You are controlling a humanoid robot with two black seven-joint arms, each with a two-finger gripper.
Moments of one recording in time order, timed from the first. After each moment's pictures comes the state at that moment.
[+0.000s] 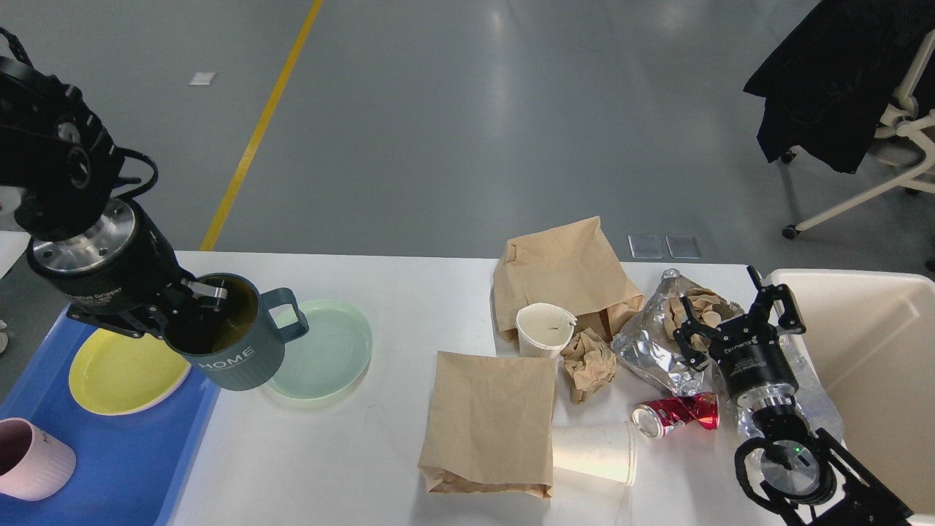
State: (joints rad) left arm -2.49 0.21 1.59 -1.74 -0.06 -0.67 -0.08; right arm 0.20 -0.19 1.23 0.84 -0.29 0.40 0.37
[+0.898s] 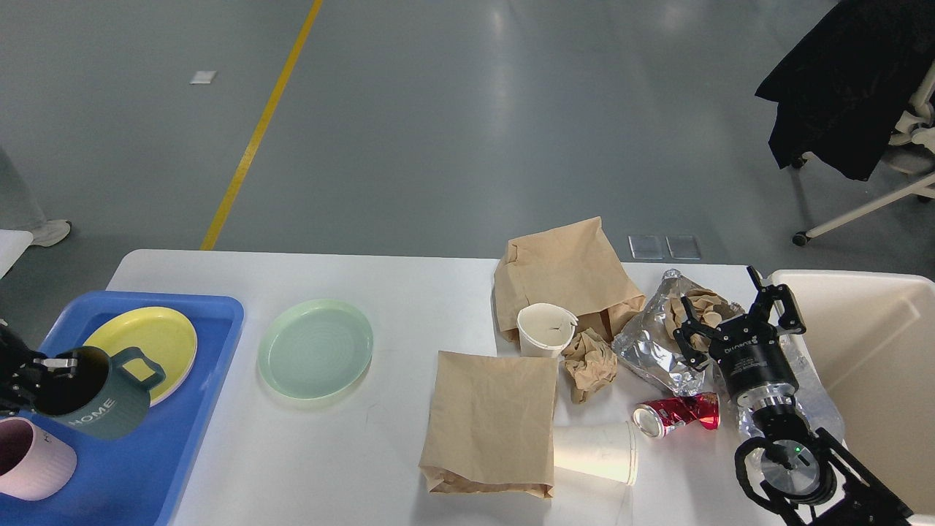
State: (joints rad) left arm -1.67 0.79 1.37 -1.09 0.39 -0.65 -0.22; right arm 0.20 -0.19 1.23 0.84 -0.29 0.40 0.37
